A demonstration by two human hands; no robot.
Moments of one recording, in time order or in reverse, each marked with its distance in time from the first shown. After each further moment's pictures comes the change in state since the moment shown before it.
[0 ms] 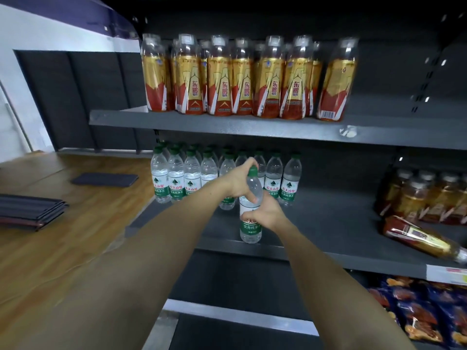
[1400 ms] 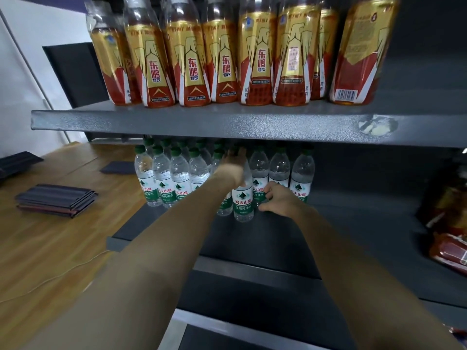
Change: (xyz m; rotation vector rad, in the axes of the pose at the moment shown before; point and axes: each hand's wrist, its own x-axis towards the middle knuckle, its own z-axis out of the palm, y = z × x) left_hand 0.162 -0.042 0.023 0.475 0.212 -0.258; right_hand 0.144 0.065 -0.051 -0.241 -0.204 -0.060
